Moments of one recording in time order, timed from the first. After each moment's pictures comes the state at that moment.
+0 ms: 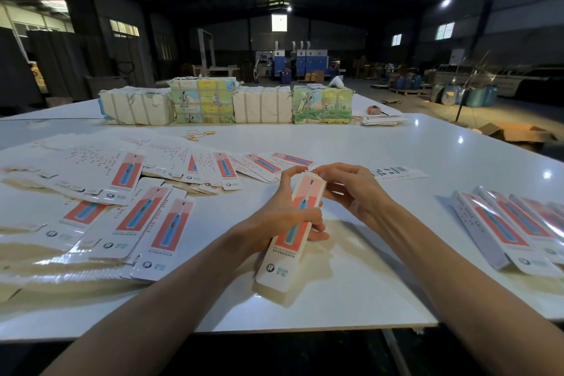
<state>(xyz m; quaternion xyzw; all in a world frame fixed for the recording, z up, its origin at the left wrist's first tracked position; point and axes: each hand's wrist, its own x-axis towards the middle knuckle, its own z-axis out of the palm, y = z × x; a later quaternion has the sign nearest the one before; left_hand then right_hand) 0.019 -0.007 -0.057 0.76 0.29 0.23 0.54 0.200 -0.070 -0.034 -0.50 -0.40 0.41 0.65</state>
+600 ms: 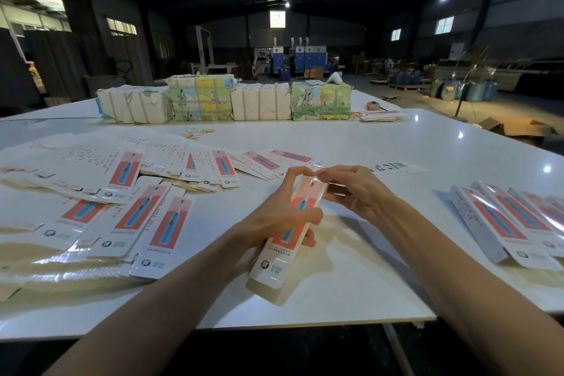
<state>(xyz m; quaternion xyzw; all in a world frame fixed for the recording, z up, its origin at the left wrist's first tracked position) 0.015 -0.011 -0.055 0.79 0.26 0.20 0.51 0.201 -0.069 -0.032 -0.56 -0.34 0.42 0.63</state>
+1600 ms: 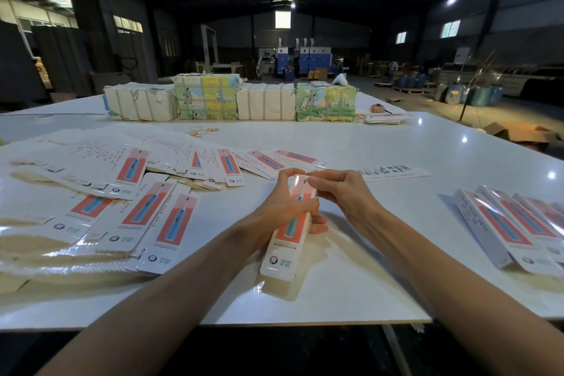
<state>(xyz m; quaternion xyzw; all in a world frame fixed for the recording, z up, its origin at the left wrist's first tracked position) 0.017 -0.003 -0.061 0.69 0.29 0.26 0.61 0.179 -0.064 -0.048 -0.52 -0.44 0.36 0.64</state>
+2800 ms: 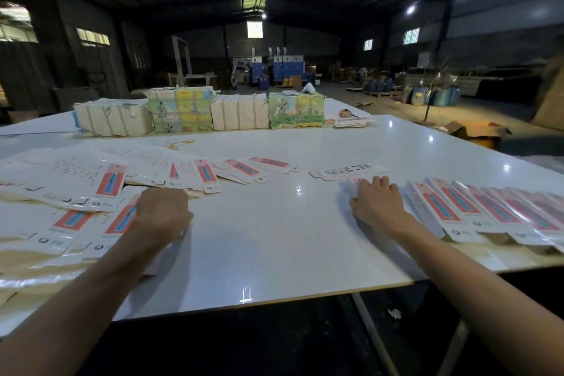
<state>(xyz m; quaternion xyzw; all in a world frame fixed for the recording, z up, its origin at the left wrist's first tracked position) -0.108 0.001 -0.008 0.80 0.58 0.01 -0.15 0.252 -0.147 -0.053 -0.89 -0.44 -0.13 0.07</state>
